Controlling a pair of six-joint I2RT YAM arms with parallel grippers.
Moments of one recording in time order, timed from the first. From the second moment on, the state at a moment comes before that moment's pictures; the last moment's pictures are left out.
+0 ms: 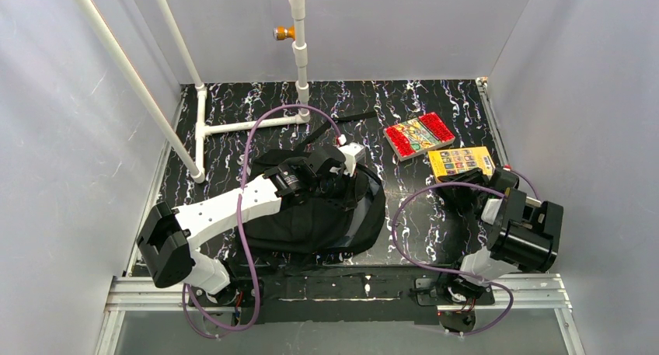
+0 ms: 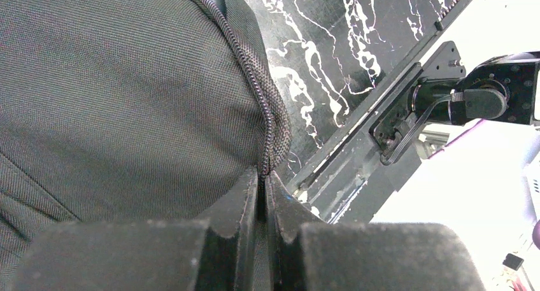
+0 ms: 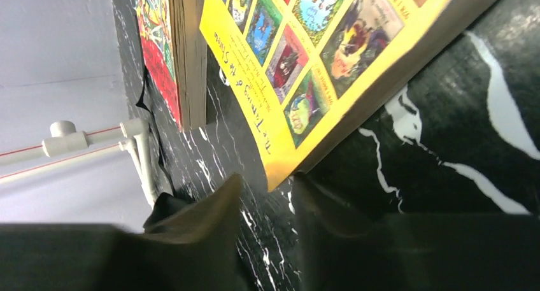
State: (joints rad) left arm -0.97 1.44 1.15 -0.47 0.15 -0.44; right arm -0.41 1.47 0.39 0.39 -0.60 0.90
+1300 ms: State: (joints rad) left arm -0.80 1.44 1.06 -0.25 0.36 -0.84; right arm -0.25 0.94 0.63 -0.44 -0.73 0.73
